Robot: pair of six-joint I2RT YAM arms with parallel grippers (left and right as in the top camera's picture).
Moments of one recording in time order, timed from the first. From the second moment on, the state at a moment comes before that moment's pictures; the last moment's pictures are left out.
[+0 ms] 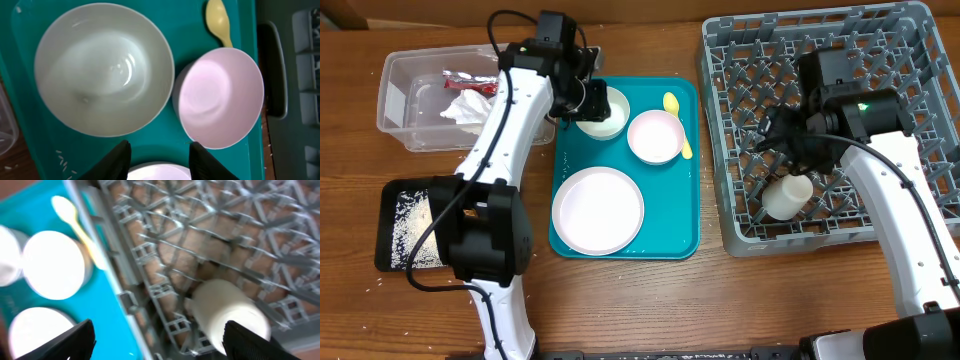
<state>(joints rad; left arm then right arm) -0.19 2.10 1.88 -1.04 0.31 -0.06 0.16 1.58 1.53 -1.16 -0.03 0.53</state>
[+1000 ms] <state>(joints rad) -0.40 2.19 1.88 -1.08 0.05 -0.24 0.17 1.58 1.53 -1.08 -0.10 0.49</state>
